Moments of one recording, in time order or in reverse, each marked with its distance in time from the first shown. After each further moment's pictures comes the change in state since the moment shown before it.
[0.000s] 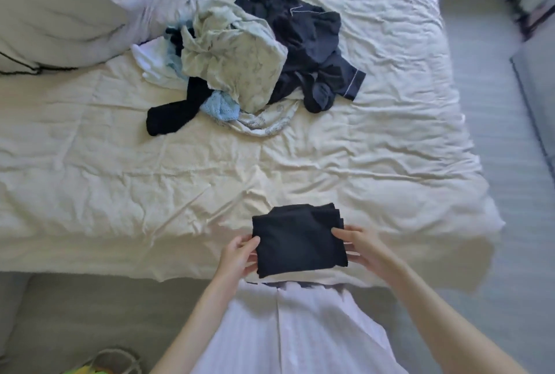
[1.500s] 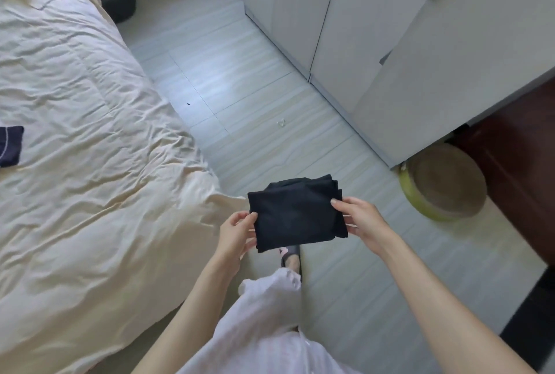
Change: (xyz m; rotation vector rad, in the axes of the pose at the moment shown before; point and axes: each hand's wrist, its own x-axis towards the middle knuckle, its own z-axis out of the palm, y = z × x) left_hand -0.146 -0.166 0.697 0.469 -0.421 0.135; right_hand -0.158 0.231 -0.660 0.584 0.502 -0.124
